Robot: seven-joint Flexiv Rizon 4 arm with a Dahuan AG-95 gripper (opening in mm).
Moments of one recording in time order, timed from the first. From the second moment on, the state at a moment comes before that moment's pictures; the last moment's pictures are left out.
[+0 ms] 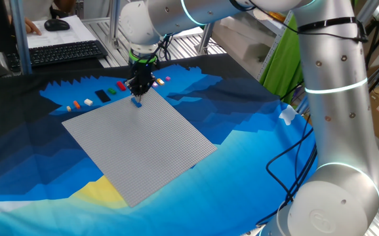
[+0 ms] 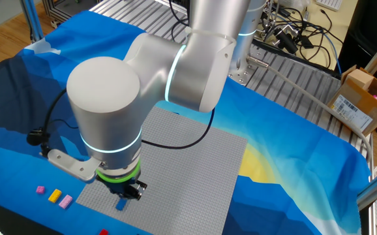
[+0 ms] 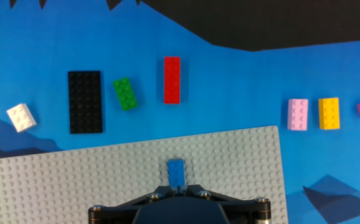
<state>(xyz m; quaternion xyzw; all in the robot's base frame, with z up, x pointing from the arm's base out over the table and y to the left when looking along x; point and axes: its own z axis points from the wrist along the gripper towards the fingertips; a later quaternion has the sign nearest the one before) 0.692 0.004 0.016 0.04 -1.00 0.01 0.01</state>
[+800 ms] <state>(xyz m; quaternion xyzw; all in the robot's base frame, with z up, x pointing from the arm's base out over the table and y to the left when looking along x) 0.693 0.005 0.014 0.04 -1.00 0.01 0.02</state>
